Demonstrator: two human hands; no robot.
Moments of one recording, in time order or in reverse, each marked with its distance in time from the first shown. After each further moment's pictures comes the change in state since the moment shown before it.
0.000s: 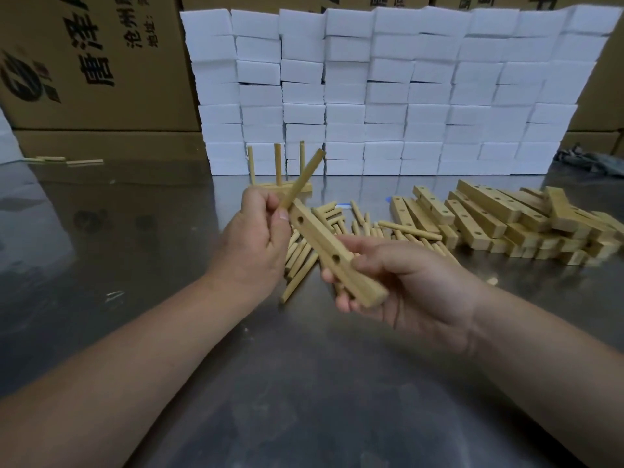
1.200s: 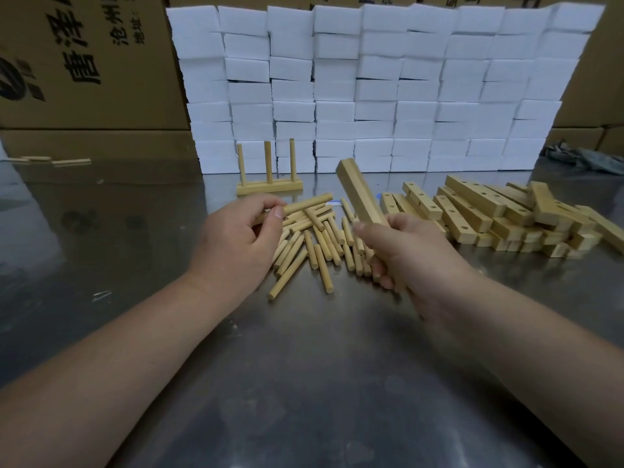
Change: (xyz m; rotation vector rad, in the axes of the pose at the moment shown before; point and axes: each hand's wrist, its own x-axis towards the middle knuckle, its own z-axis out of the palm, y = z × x) left_hand -0.001 0.006 -0.007 0.041 0.026 0.103; right_hand 0.008 -0.004 -0.019 -0.596 0.565 -0.238
